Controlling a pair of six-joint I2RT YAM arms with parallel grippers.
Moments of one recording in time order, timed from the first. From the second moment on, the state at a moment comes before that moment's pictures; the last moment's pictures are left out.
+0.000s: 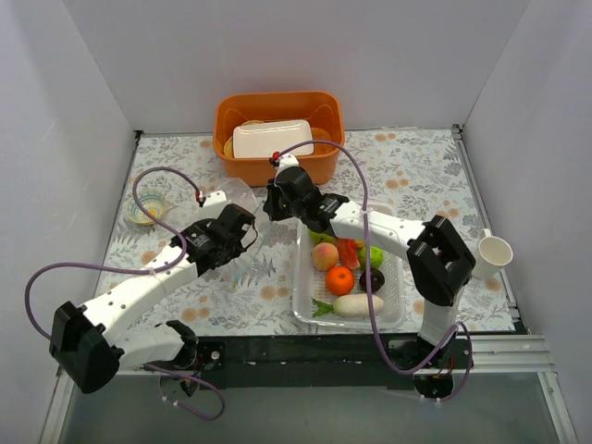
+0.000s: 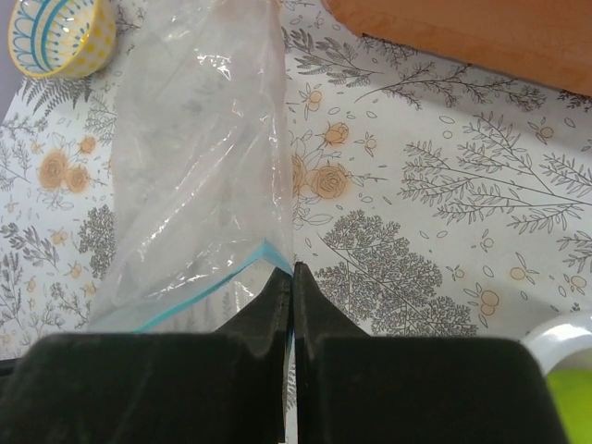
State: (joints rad) left arm -0.70 1.17 0.91 -0.79 -0.53 -0.85; right arm 0.90 1.81 1.36 -0.06 0.11 0.48
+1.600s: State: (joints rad) left arm -0.70 1.25 0.99 -0.73 -0.45 -0.89; right arm 0.77 1.38 1.02 -0.64 0.26 0.50
